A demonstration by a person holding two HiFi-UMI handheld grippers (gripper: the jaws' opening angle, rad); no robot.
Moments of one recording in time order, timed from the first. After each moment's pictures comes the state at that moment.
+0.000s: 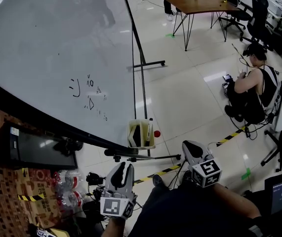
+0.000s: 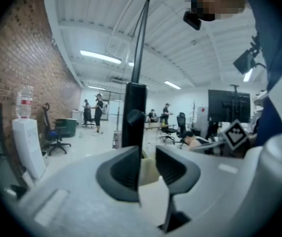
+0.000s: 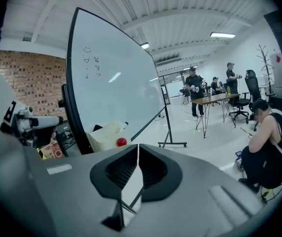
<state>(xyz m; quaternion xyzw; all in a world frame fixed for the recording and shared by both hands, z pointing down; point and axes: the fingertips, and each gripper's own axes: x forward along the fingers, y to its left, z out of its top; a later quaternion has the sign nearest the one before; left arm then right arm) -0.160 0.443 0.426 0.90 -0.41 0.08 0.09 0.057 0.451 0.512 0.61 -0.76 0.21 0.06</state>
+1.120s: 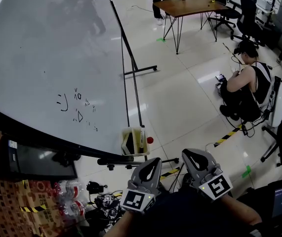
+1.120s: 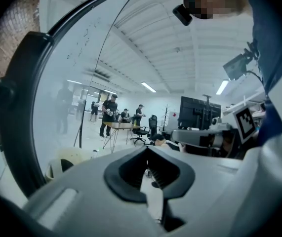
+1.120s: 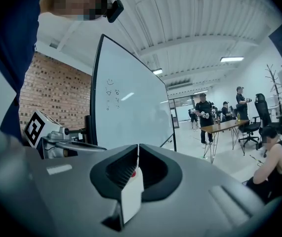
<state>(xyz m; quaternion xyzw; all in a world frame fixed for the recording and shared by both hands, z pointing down) -0.022 0.466 0.426 0.96 -0.25 0.06 0.11 0.052 0.485 0.399 0.59 -0.80 0.09 -0.02</state>
